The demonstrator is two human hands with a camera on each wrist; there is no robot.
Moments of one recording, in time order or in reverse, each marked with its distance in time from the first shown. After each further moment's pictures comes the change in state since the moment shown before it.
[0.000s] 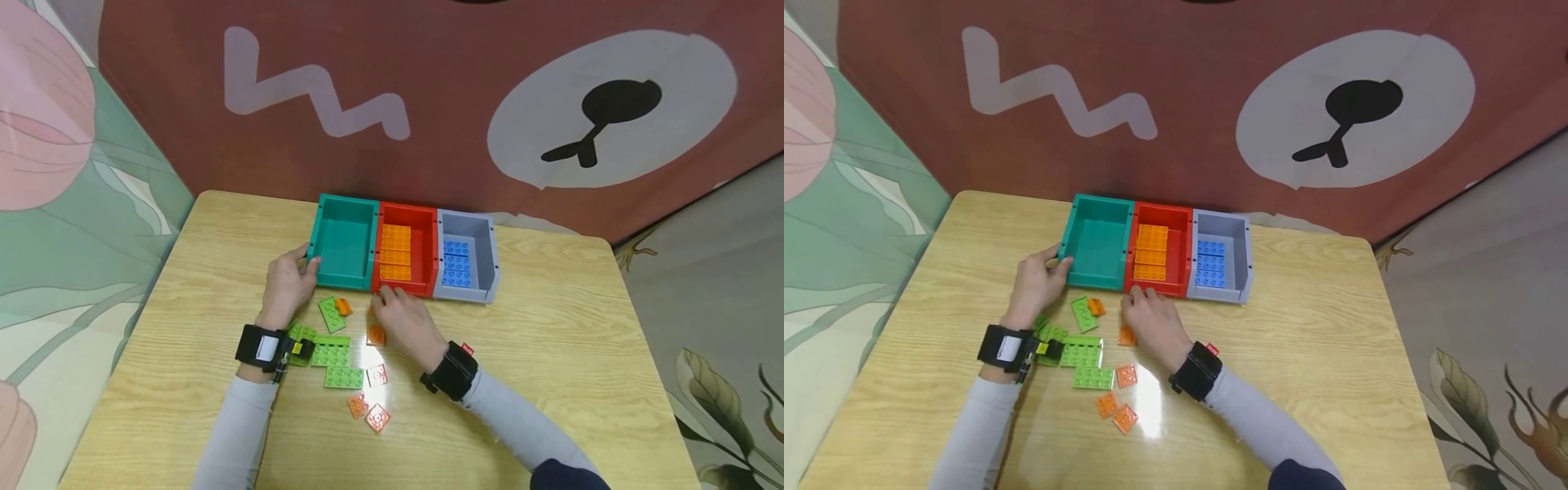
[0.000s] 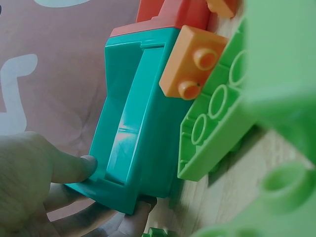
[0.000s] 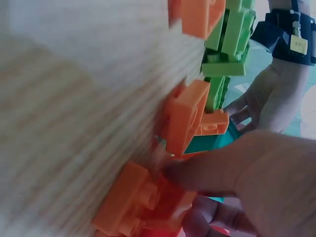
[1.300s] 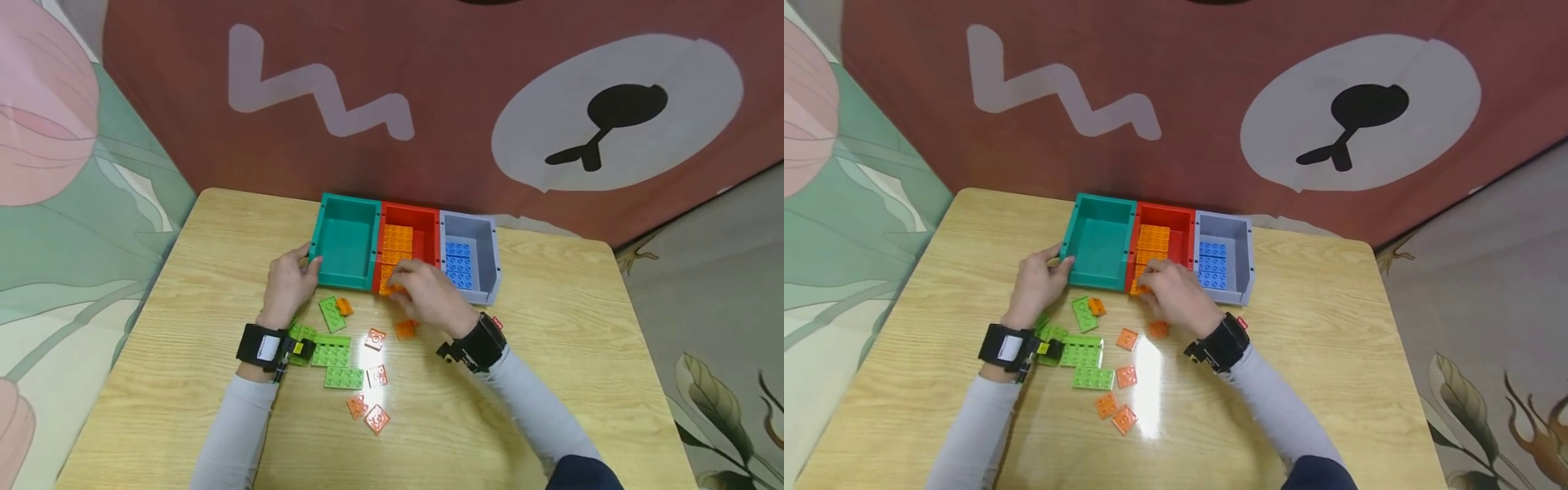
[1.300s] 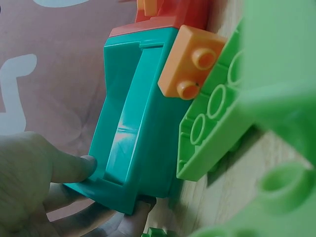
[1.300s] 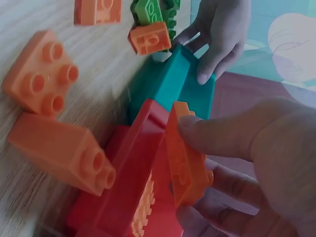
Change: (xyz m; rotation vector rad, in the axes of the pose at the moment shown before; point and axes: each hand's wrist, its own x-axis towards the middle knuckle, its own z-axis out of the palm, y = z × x) left_hand 0.002 -0.001 0.000 -0.021 -0.009 -0.012; right_hand 0.014 0.054 -0.042 0.349 0.054 -0.072
